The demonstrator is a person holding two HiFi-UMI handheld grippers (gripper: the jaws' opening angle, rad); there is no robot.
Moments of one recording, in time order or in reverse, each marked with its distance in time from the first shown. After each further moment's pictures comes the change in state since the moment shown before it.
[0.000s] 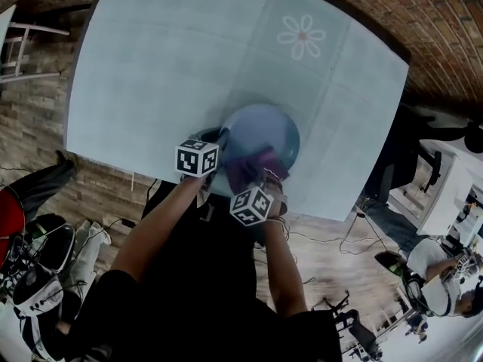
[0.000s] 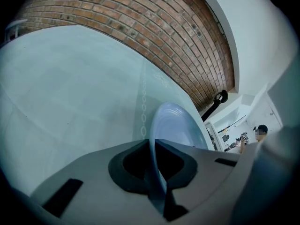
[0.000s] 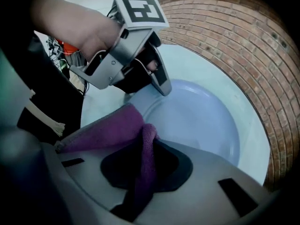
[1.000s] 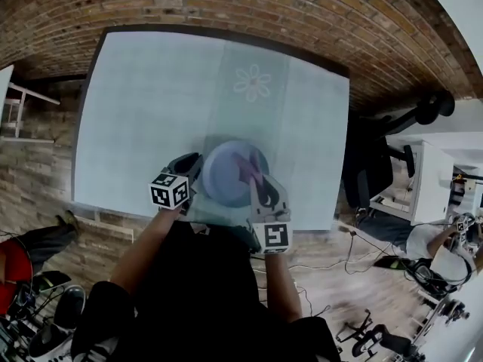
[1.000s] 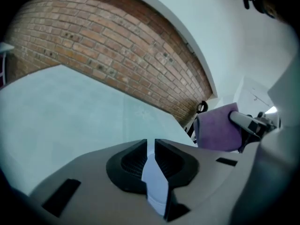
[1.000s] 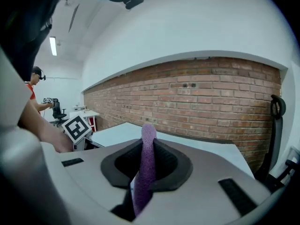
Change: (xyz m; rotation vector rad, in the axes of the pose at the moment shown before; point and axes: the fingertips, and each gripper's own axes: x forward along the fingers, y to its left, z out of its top) left arm -0.100 -0.051 0.087 0.217 -0.251 -0.108; right arm -0.247 -0.128 0.101 0.502 -0.837 -0.439
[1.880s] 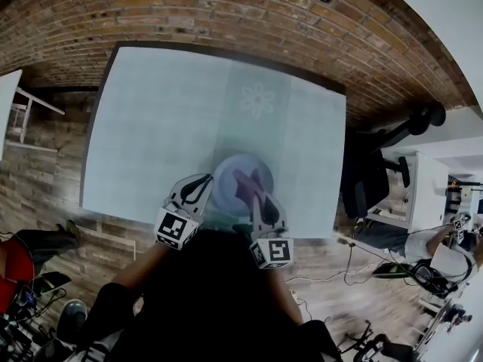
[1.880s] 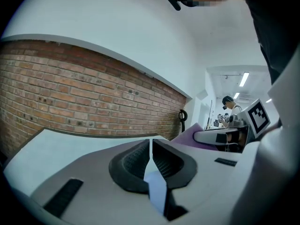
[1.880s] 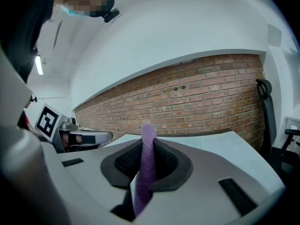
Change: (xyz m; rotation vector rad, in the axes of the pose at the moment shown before) left arm -0.108 -0.098 0.084 0.465 -0.307 -0.093; right arm -0.027 0.032 0.018 0.186 -0.069 -0.071
